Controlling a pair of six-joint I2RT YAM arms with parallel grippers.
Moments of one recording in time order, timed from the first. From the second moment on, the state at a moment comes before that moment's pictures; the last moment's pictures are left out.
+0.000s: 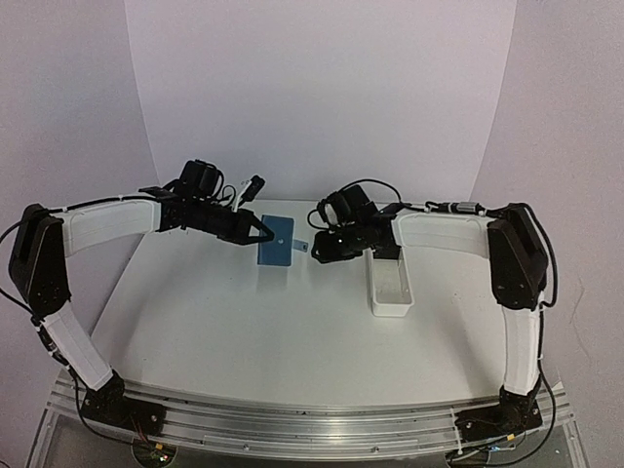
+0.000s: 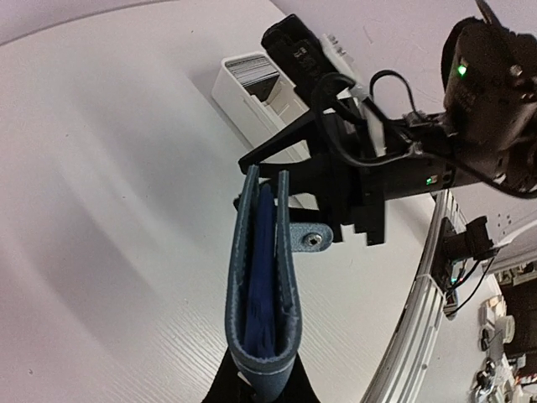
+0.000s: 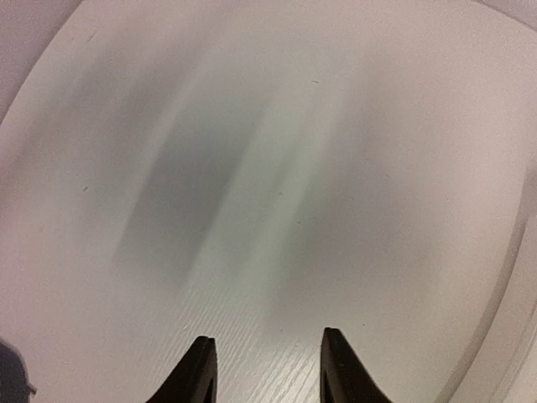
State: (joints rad) left arm -0.53 1.66 1.28 -0.30 0.63 -0.20; right arm 0.76 2.09 1.64 -0.37 0.01 0.37
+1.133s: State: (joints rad) left arm -0.52 1.55 1.19 -0.22 0.85 0.18; right arm 0.76 1.89 1.49 -0.19 -0.35 0.17
